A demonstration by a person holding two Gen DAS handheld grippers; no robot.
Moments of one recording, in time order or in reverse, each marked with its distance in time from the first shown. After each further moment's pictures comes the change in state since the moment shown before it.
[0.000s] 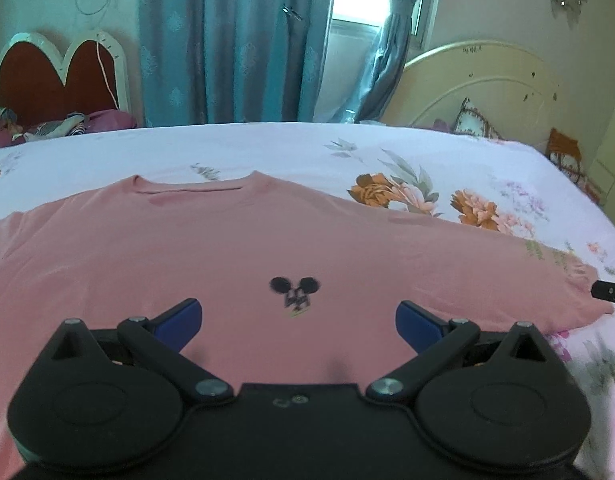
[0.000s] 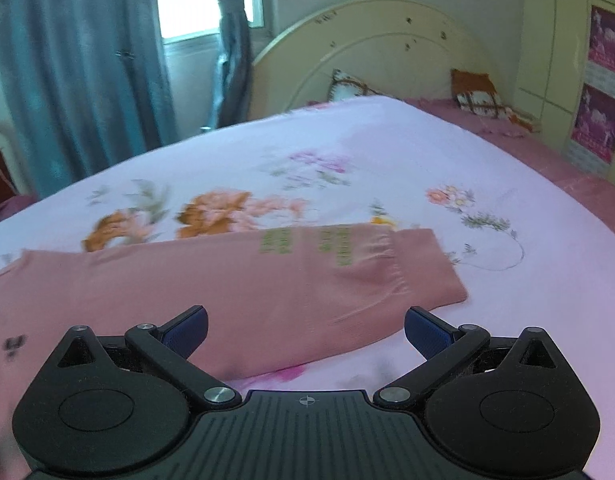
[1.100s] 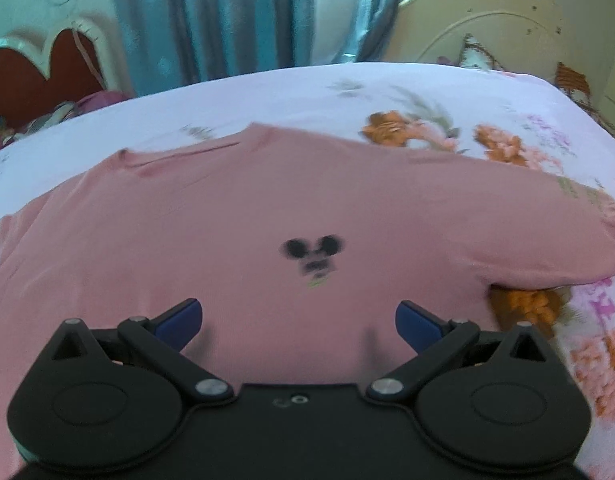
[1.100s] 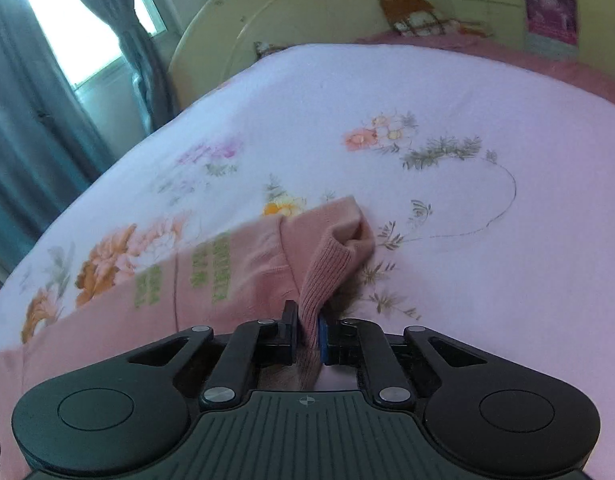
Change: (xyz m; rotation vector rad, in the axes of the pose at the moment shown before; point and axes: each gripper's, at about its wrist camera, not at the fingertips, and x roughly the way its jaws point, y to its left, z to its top) left arm 0.042 0.012 -0.001 0.103 0.156 0.057; right arm 0.077 -0.085 0.020 0.310 0.048 0.018
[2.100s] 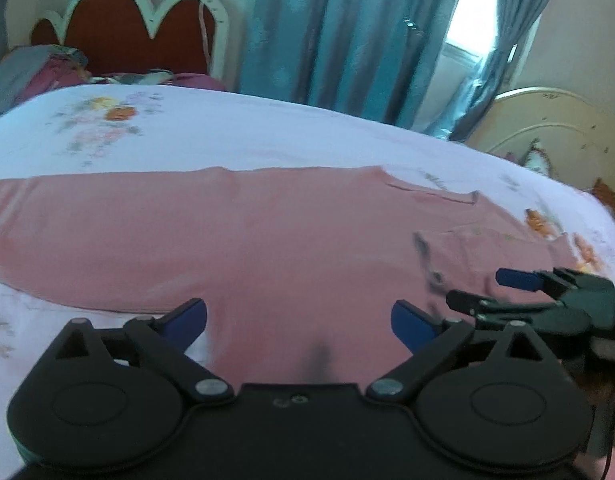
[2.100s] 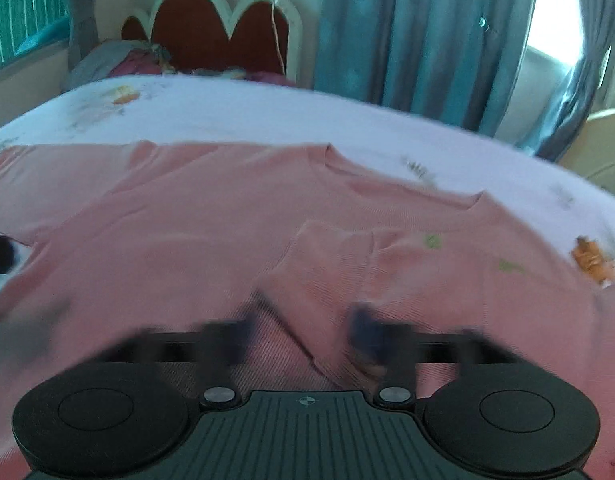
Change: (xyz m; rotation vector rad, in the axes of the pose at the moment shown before) left arm -0.044 0.286 -0.049 -0.279 -0.131 -0.049; right arm -0.086 0.472 -0.309 -0.930 0.054 0.487
